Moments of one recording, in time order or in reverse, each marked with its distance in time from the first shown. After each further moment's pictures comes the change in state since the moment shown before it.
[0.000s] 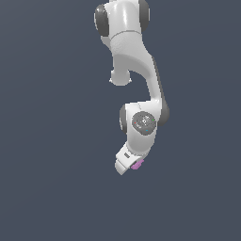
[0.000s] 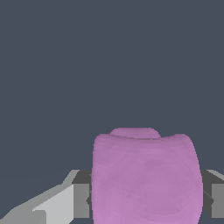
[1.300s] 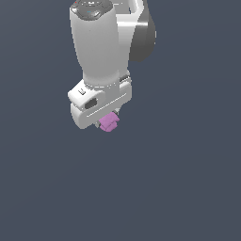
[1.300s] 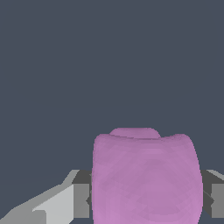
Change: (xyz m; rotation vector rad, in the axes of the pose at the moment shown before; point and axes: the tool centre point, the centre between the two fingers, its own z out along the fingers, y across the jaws) arm -0.120 0.043 -0.228 -0.001 0.001 0.000
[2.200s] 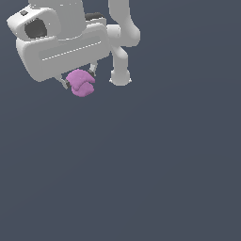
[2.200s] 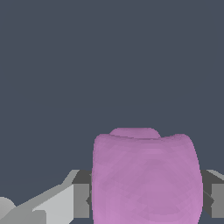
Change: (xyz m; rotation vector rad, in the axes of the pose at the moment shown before) arm -0.066 0.030 -0.133 0.000 0.001 0.001
